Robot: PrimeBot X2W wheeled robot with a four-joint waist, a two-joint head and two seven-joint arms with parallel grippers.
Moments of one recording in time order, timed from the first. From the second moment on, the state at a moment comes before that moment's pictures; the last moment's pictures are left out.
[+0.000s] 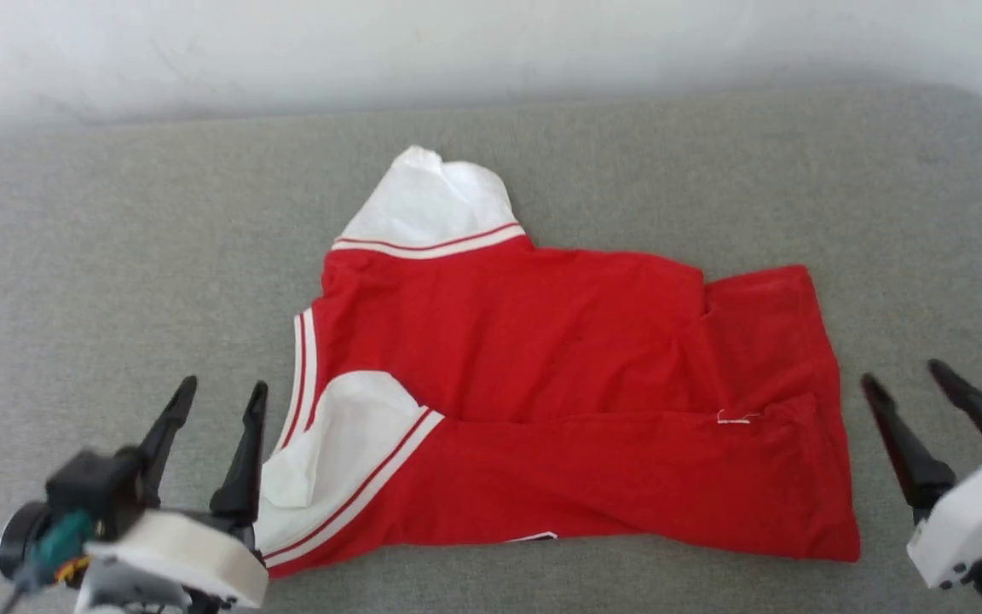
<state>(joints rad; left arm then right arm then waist) 0.00 0.56 -0.32 -0.16 -0.58 0.20 -0.09 0.05 -0.36 -0.03 -0.23 0.38 0.13 0.36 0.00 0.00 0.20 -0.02</state>
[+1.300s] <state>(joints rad) 0.12 0.54 -0.34 -0.06 -0.56 0.19 0.34 0.23 -0.05 -0.13 -0.20 0.12 0.13 0.03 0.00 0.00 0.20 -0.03</state>
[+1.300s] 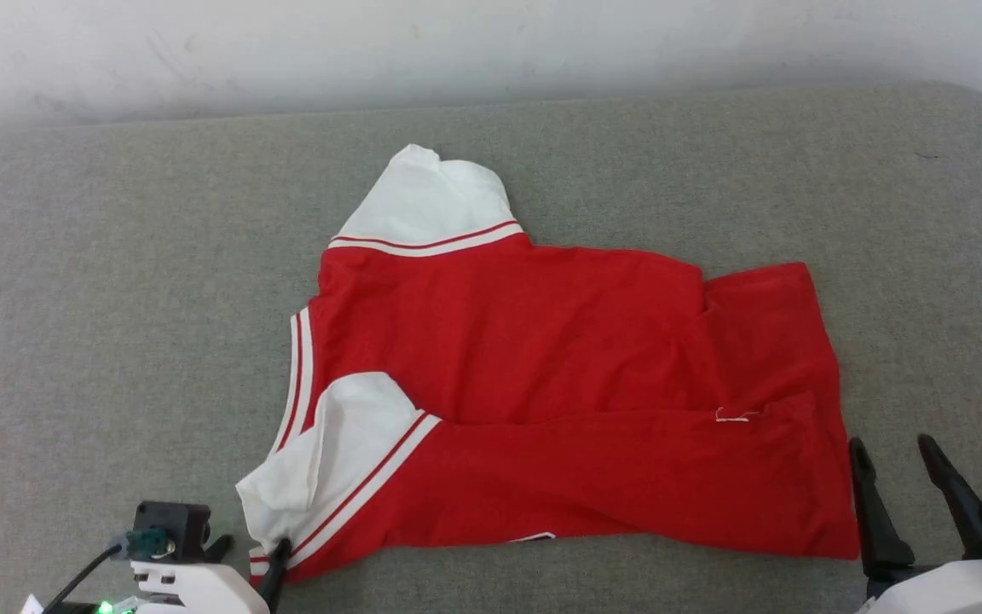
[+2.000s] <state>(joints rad) 0.09 0.47 -0.33 -0.07 -0.61 0.20 0.30 0.18 -0.16 -0.12 -0.20 0.17 0.13 0.48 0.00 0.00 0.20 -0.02</state>
